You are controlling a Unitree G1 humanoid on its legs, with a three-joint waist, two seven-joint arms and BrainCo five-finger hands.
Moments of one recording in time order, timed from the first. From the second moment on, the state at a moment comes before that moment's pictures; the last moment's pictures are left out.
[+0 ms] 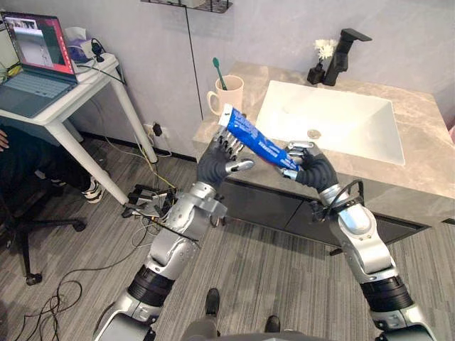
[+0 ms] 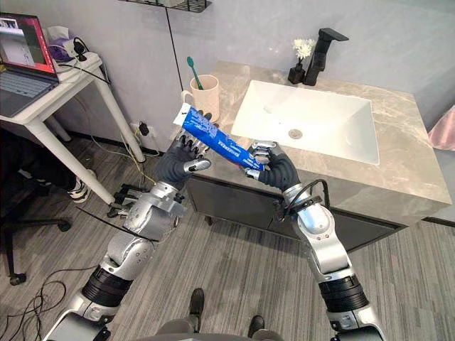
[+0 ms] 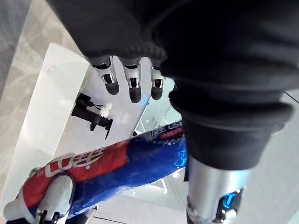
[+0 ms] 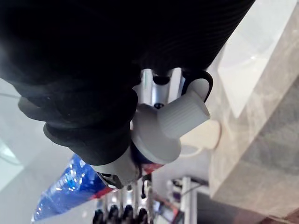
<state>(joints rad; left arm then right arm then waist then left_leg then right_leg) -0.32 0.26 -0.35 -0.15 -0.70 -0.09 -0.01 -0.19 -0.34 0.15 -0.15 0.20 -0.10 0.16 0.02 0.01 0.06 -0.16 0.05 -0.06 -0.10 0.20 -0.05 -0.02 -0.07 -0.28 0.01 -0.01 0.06</state>
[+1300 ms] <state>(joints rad) -0.41 0.18 -0.38 -0.12 -0.73 -0.09 0.02 -0.13 -0.20 0.21 -0.13 0.27 -0.10 0.18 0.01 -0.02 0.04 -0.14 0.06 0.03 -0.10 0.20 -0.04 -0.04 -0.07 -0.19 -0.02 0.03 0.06</state>
